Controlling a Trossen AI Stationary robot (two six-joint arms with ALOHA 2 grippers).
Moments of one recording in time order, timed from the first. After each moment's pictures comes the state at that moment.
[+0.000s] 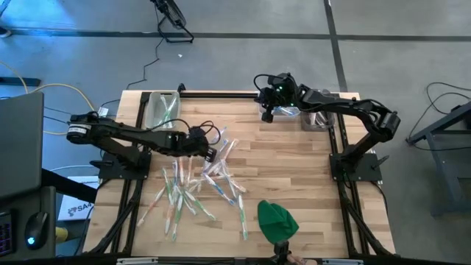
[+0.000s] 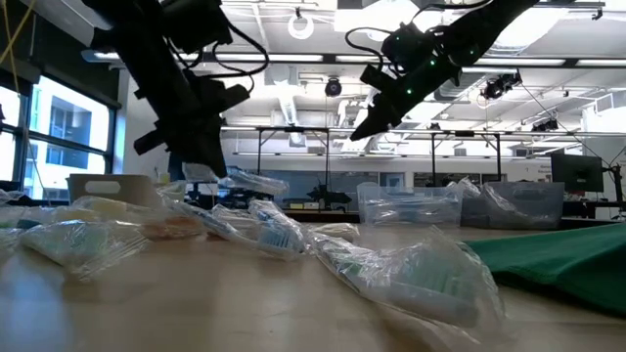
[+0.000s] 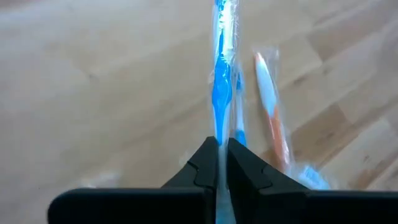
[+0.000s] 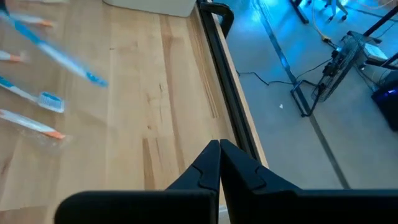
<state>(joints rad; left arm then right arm) 0.04 1.34 0.74 -0.34 -0.40 -0.94 -0.61 1.58 1.05 -0.04 -0.15 -0.48</state>
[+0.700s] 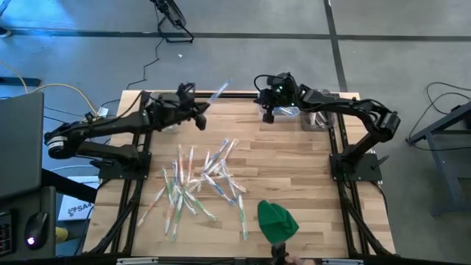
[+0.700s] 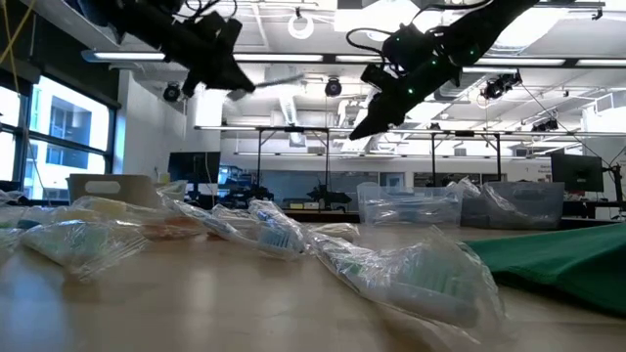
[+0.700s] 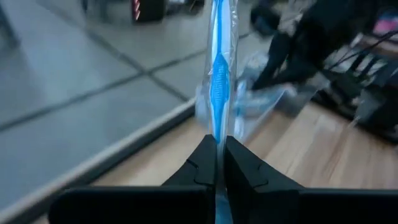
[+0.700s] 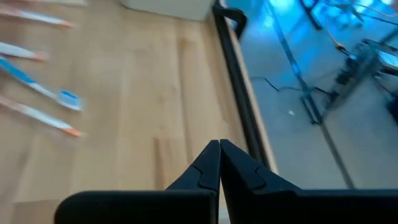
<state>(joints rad) 0.42 1.05 0.74 0.06 -0.22 -0.22 -0.61 1.58 1.05 -0.05 -0.22 -0.50</state>
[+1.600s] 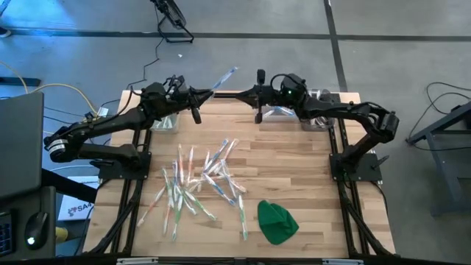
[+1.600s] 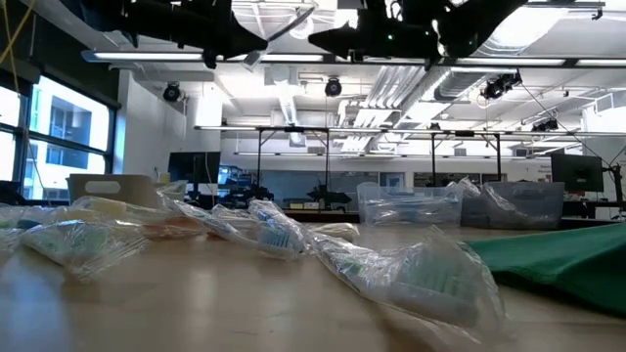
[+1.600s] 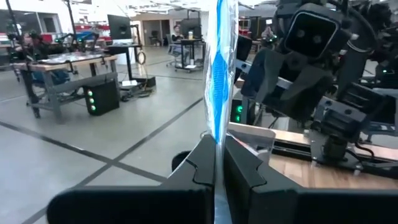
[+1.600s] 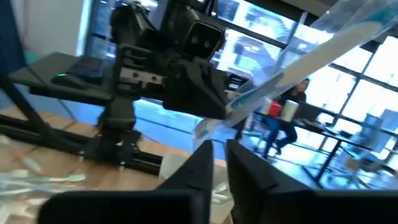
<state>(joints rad) 0.54 1.05 0.74 0.39 0.10 0.03 -0.47 1.58 1.05 0.64 -0.44 -0.29</state>
